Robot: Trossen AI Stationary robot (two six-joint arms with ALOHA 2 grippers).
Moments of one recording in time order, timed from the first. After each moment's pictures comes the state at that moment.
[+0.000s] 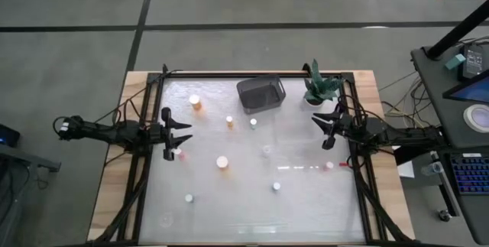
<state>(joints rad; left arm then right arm) -0.19 0.11 0.02 0.19 -0.32 0.11 0.02 0.03 0.01 0.06 0.39 -0.13</state>
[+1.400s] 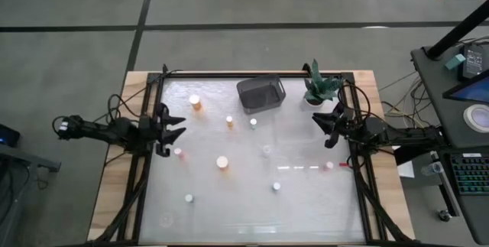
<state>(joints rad) -0.19 0.14 0.02 0.44 -0.33 0.07 0.02 0.03 0.01 0.09 0.39 0.23</state>
